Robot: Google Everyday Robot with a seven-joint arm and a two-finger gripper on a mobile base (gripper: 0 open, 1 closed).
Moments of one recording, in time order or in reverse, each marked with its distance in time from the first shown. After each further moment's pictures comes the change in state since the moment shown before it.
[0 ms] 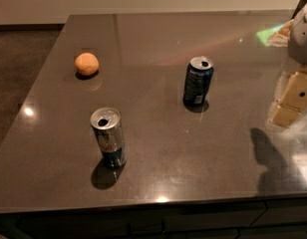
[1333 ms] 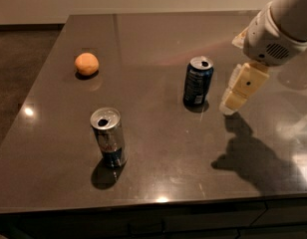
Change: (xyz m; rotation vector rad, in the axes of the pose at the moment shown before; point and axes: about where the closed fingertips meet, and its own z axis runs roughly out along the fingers) arm -0.050 -0.038 0.057 -0.027 -0.149 0.063
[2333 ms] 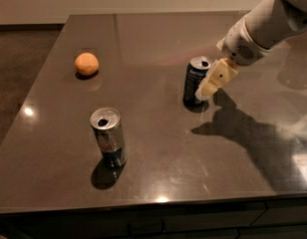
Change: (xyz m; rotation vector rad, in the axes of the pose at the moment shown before) arm -0.020 -0.054 0.067 -0.019 -0.147 0.129
